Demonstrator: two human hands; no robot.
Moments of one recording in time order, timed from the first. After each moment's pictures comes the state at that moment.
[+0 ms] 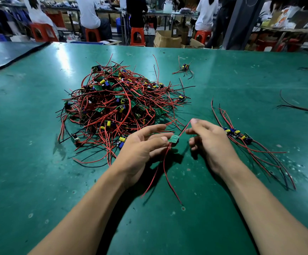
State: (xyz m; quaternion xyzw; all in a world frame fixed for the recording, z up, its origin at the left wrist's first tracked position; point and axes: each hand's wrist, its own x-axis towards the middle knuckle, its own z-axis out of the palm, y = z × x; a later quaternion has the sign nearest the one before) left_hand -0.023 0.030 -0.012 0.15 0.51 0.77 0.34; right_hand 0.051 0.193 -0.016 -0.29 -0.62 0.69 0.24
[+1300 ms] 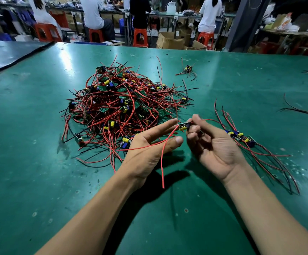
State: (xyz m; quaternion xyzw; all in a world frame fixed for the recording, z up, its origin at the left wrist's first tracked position) left_hand -0.009 0.031 -0.008 0.24 0.52 0.76 0.30; right_hand 0.059 0.176 0.014 -0.16 -0.29 0.93 0.13
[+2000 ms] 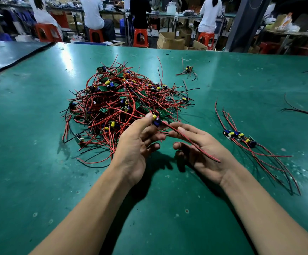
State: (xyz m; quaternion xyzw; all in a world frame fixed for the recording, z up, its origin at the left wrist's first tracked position) left_hand -0.023 0.025 0.006 0.09 0.51 0.81 0.29; right_hand 0.057 0.169 -0.001 -0.15 -0.51 0.84 0.06
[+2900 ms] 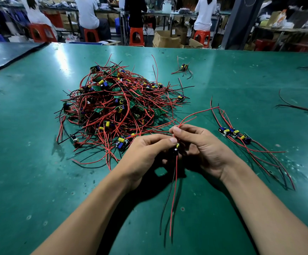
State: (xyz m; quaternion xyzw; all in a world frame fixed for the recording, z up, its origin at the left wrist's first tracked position) left_hand -0.009 0.030 -0.008 0.22 0.55 0.72 0.35; right_hand 0.058 0.182 -0.008 -0.11 -0.53 0.84 0.05
